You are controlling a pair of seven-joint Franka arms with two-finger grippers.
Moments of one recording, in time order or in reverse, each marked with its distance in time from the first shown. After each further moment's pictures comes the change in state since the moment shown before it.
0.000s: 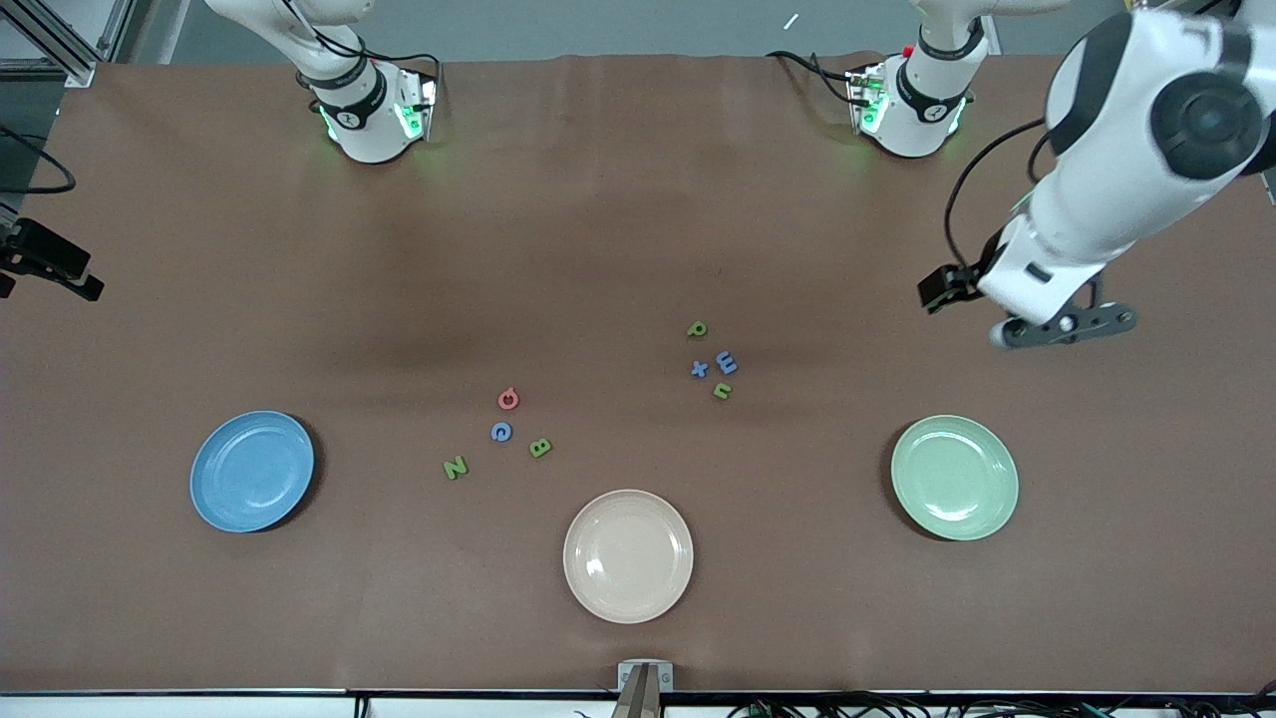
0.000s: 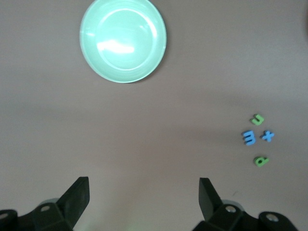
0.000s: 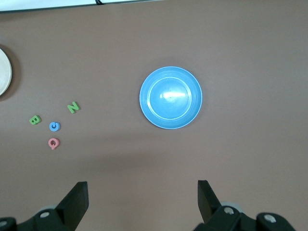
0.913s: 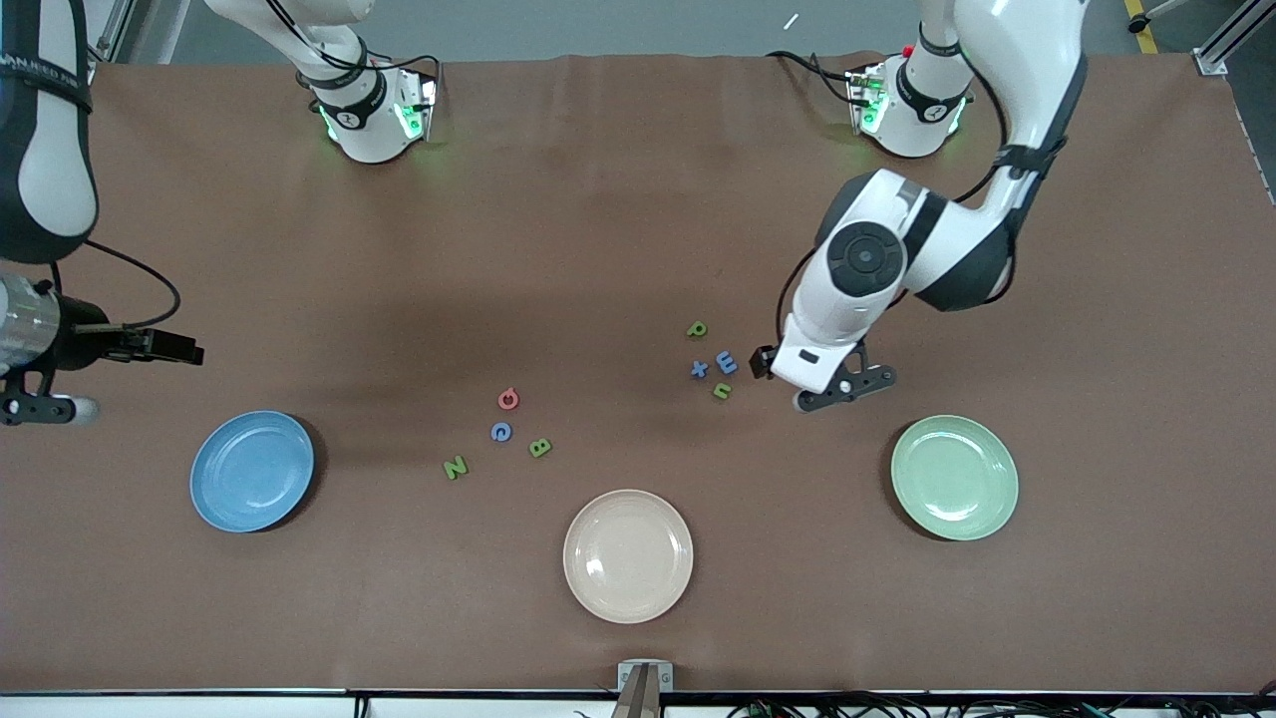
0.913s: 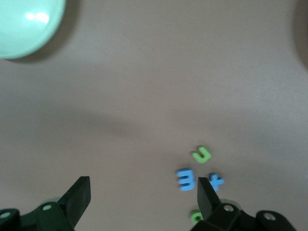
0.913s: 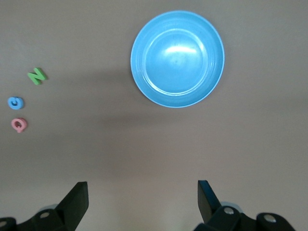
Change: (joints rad) left arm -0.258 0.309 -0.013 -0.069 0.088 0.427 -0.516; right arm 0.006 0.274 0.001 -0.010 0.001 0.006 -0.003
